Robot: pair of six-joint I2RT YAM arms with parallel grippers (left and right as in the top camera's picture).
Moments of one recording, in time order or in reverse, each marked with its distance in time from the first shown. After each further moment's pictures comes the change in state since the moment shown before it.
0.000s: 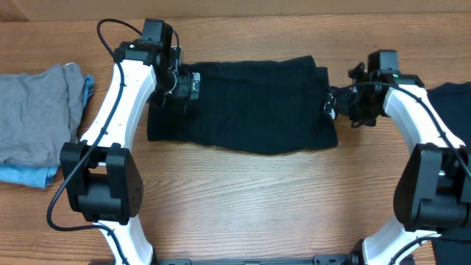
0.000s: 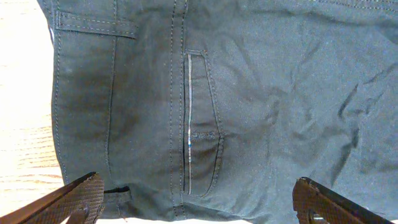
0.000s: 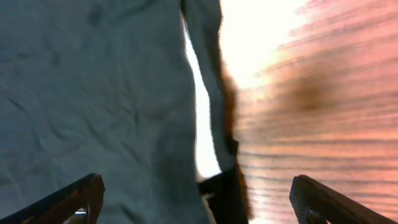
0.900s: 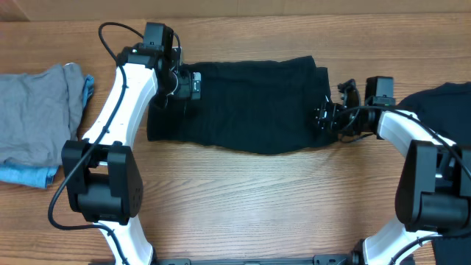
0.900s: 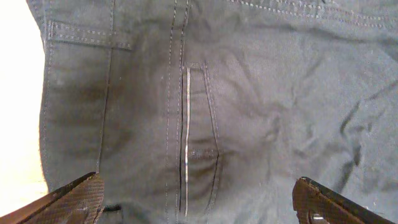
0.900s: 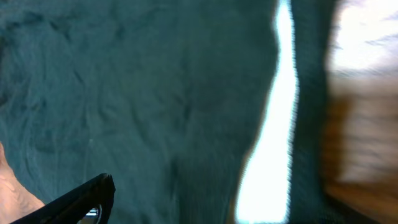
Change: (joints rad) left arm 0.000 0.000 -0.061 0.100 0.005 -0.030; right arm -0.008 -0.002 -0.277 0.398 -0.322 -0.050
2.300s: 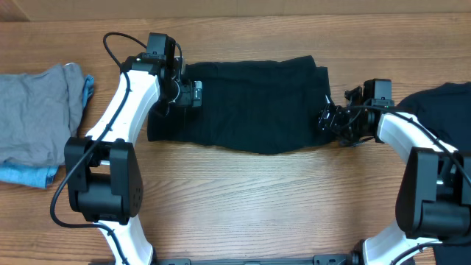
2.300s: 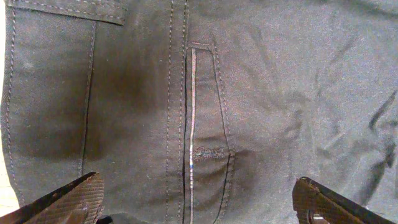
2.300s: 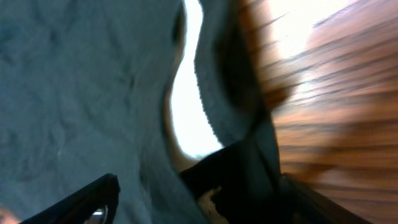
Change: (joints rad) left arm 0.000 0.000 -0.094 0.068 0.006 -0.001; right arm 0.011 -0.042 -0.031 -0.084 0.119 0.260
